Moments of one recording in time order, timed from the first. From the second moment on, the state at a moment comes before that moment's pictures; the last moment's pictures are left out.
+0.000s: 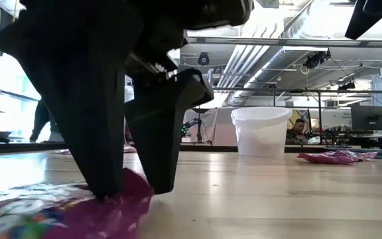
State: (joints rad) left arm -0.48 2.22 1.65 -0.65 0.14 -0.08; right arm 0.77 1.82 1.52 -1.14 0.52 1.12
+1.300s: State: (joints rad) left arm -0.54 1.63 1.65 -0.88 -0.37 -0.40; right arm 0.76 1.82 1.52 -1.15 0.60 1.13
